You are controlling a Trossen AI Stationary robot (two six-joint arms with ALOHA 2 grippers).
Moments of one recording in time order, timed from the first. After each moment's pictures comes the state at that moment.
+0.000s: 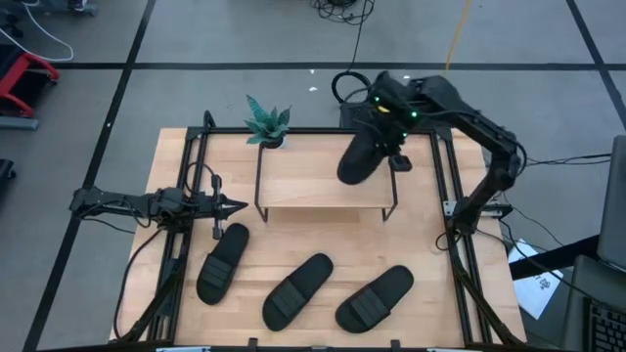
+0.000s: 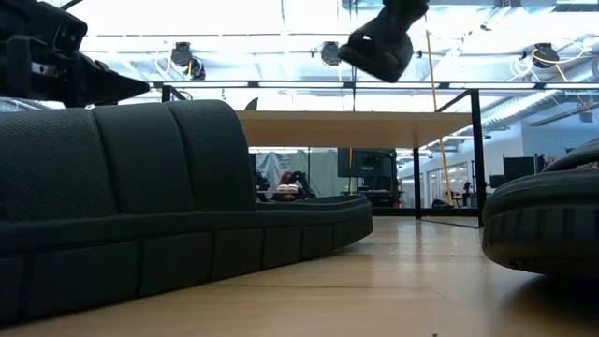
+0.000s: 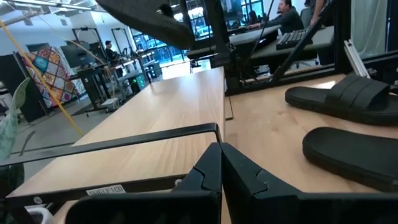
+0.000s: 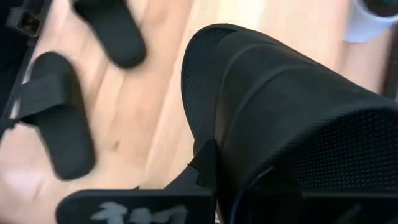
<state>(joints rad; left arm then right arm) -0.11 0.11 0.01 0.08 -0.19 0.23 -0.48 1.66 2.03 -1.57 -0.43 -0.70</state>
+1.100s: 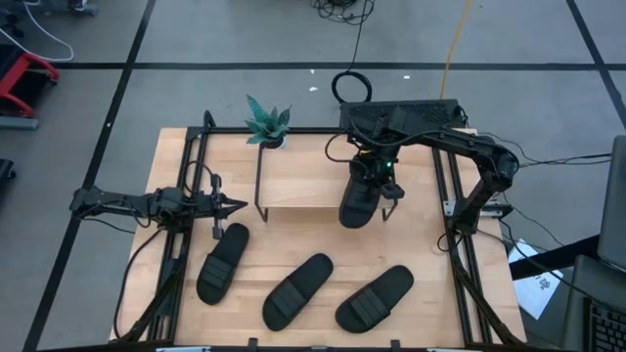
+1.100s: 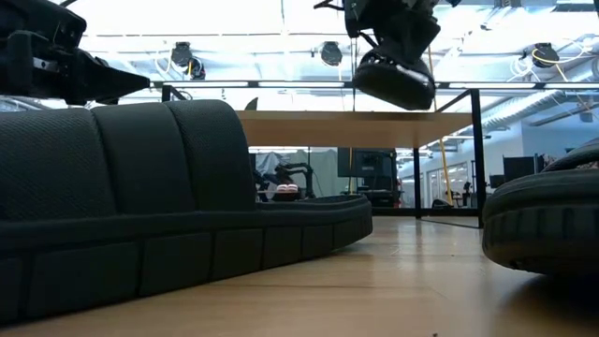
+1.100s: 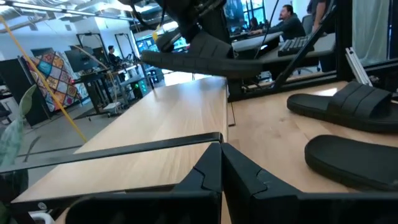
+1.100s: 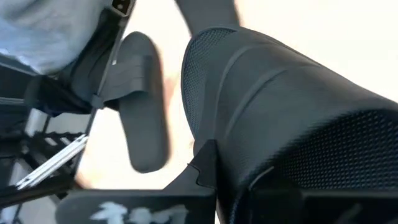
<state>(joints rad) -0.11 0.11 0.01 0.11 -0.19 0.23 -0.37 1.69 1.70 -1.45 -0.63 -0.67</state>
